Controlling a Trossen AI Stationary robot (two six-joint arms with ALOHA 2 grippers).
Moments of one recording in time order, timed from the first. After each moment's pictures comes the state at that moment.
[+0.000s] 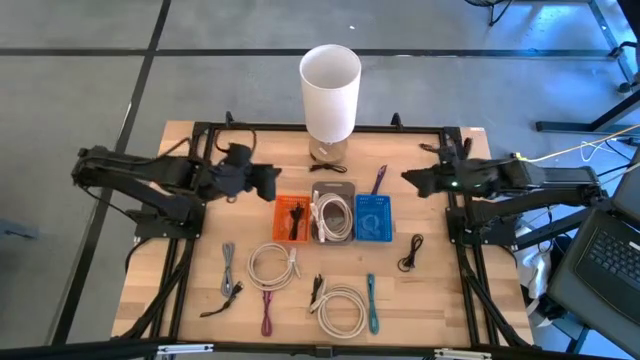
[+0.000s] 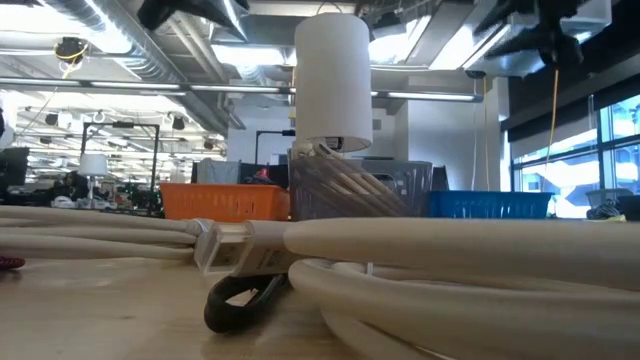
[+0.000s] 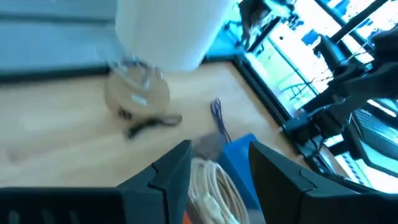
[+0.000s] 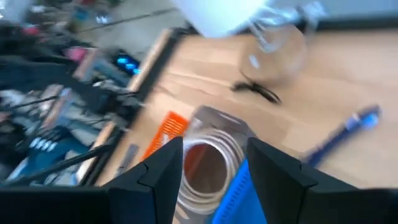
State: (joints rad) left arm -0.16 1.07 1.13 -0.66 -0.71 -1.02; right arm 0.10 0.72 0.85 -0.69 0.46 1.09
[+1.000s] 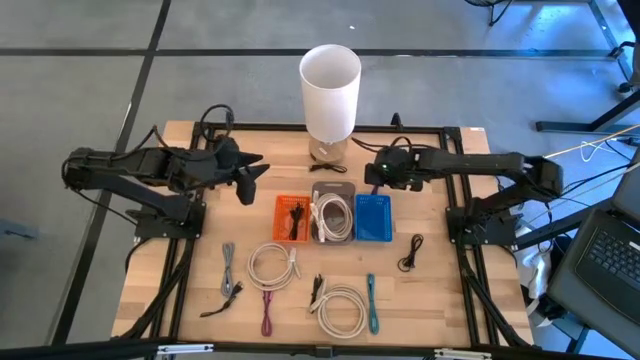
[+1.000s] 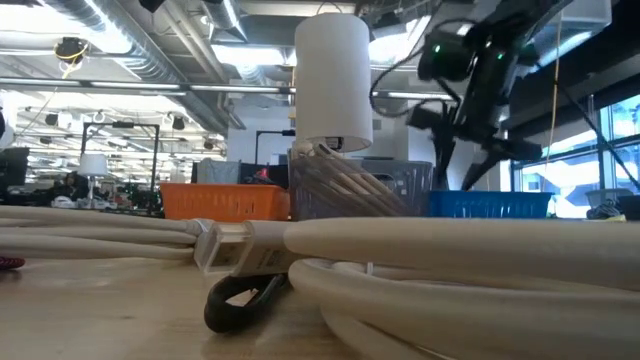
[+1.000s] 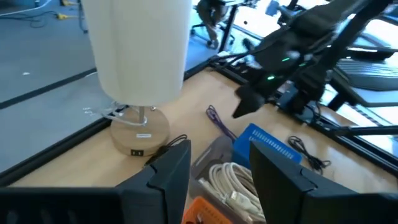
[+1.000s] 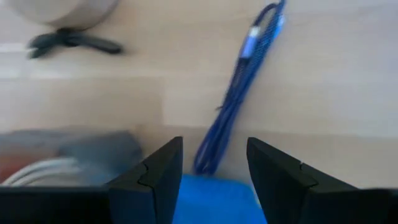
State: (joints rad) left arm -0.12 0.93 1.13 -0.66 -0.59 -0.55; right arm -0.31 1.41 0.85 -0.64 0.12 1.27
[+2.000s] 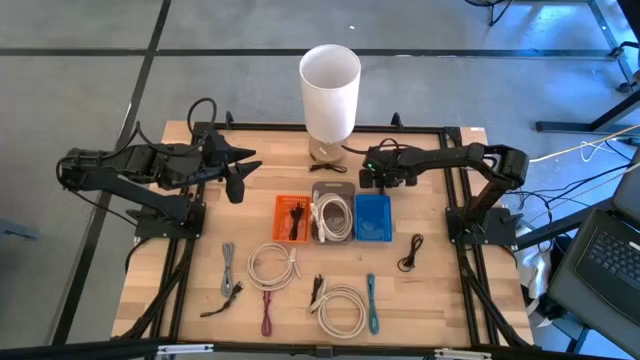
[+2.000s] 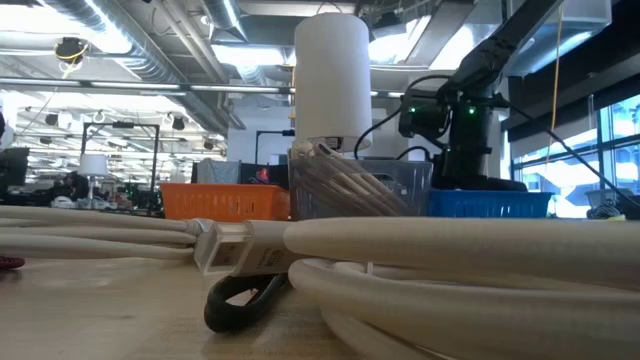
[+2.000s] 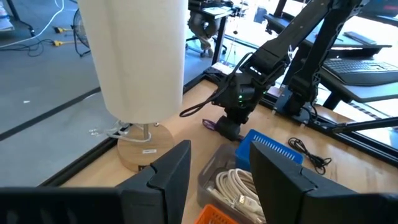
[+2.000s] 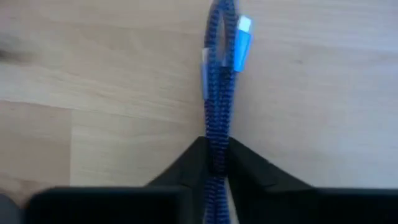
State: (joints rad) left arm -0.12 0.86 1.13 -0.66 -0.59 -0.42; right arm -0.40 1.70 0.86 -0.52 0.15 1.05
